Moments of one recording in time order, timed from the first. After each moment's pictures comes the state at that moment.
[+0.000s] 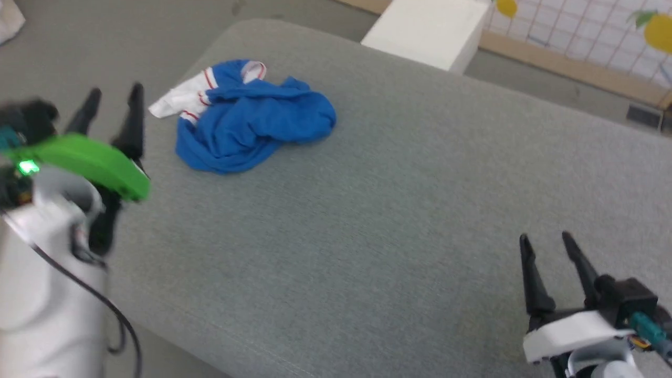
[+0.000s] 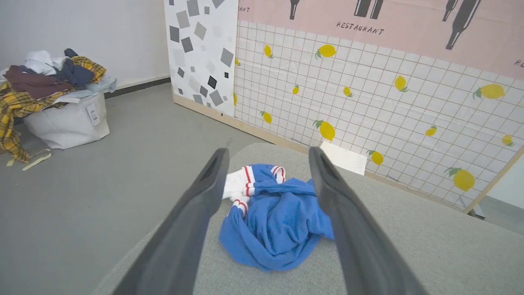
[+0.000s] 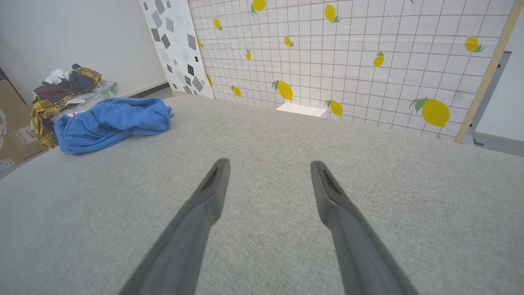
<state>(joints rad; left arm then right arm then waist) -0.53 0.28 0.05 0.25 -0.44 -0.12 0.12 0.02 -0.05 -0.05 0.10 0.10 0.13 -0.21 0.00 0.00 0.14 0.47</state>
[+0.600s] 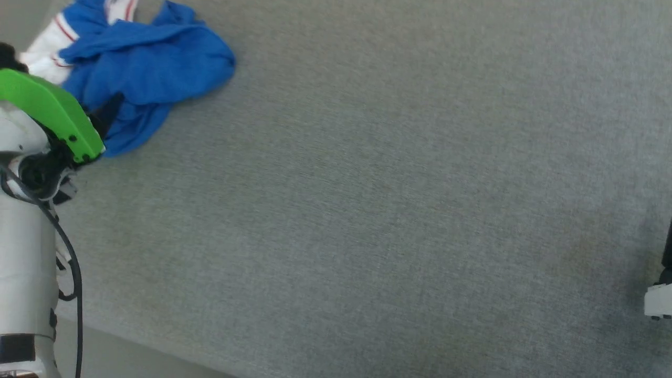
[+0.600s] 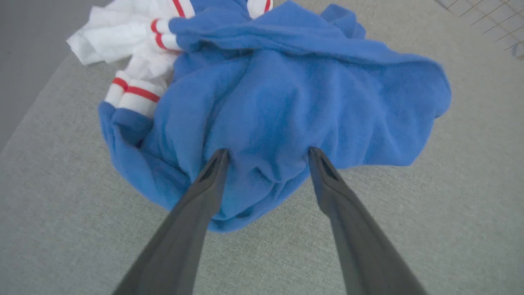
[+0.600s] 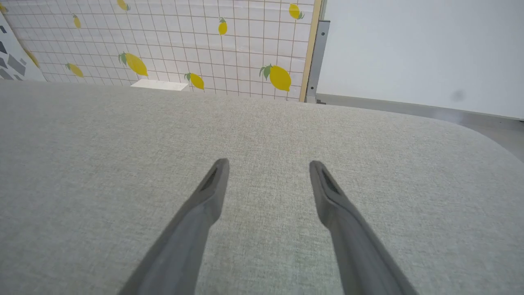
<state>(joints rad) -0.81 0.42 -0.01 0.60 -0.66 -0.10 0.60 -0.03 -0.05 -0.39 -0.20 0.00 0.13 -0.09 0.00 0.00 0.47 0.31</state>
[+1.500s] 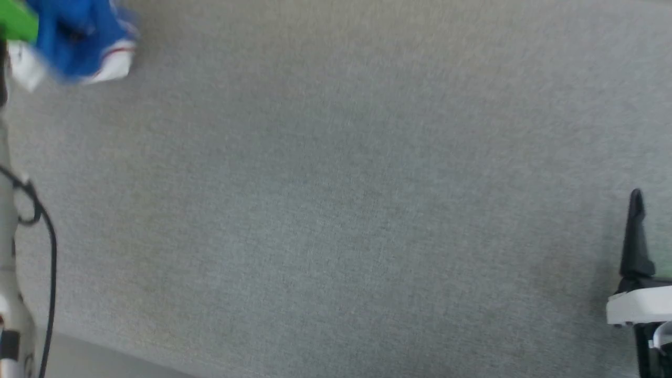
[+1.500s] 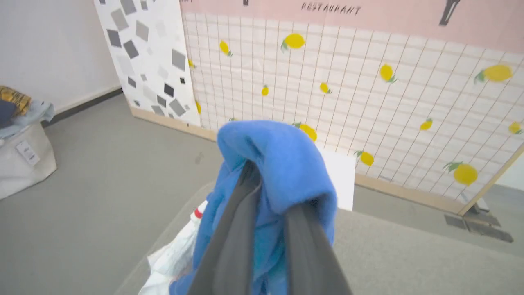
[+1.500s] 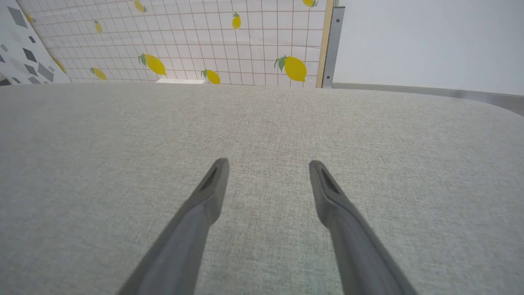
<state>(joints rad) -1.06 0.46 -0.06 0.60 -0.57 -0.12 0.09 -0.03 -0.05 -0.32 -0.09 0.05 0.13 -0.13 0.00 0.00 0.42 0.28</state>
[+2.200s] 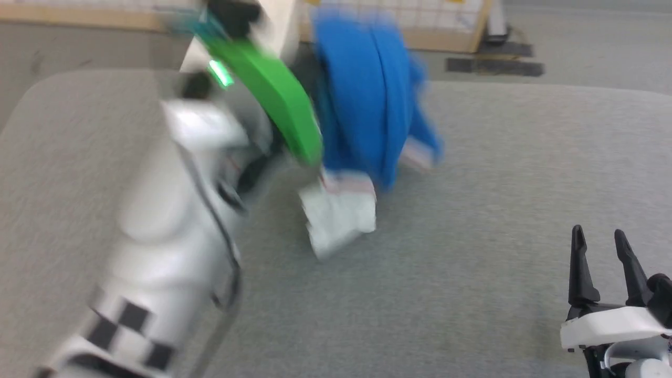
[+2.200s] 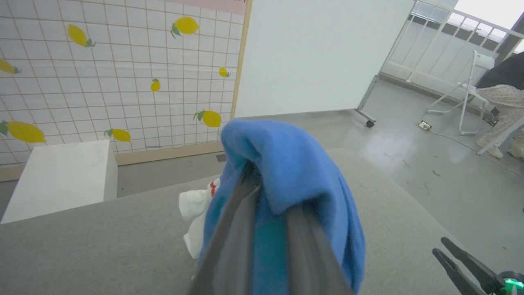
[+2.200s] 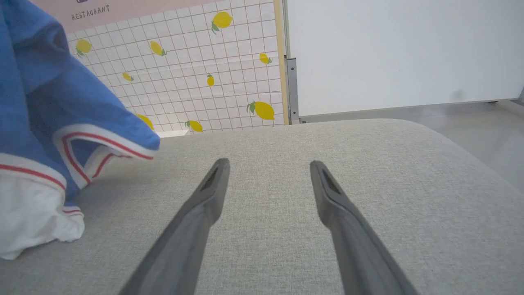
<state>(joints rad) -0.88 0.19 -0.50 0.34 -0.80 -0.12 0.28 -0.02 -0.05 -0.20 0.15 0.16 0.13 -0.24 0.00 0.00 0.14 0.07</state>
